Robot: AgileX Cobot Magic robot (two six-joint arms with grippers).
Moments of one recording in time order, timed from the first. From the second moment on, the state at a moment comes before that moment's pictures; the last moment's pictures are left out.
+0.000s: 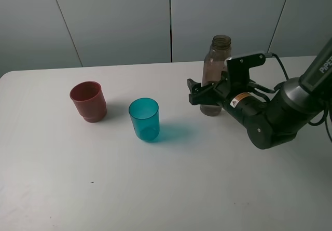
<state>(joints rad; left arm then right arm) -0.15 0.00 -0.51 0.14 1.08 -0.05 0.51 2.11 -0.61 0.18 -1.16 0.01</state>
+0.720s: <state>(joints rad) -0.15 0.00 -0.51 0.14 1.08 -0.05 0.51 2.11 -0.61 0.21 -1.16 -0.02</state>
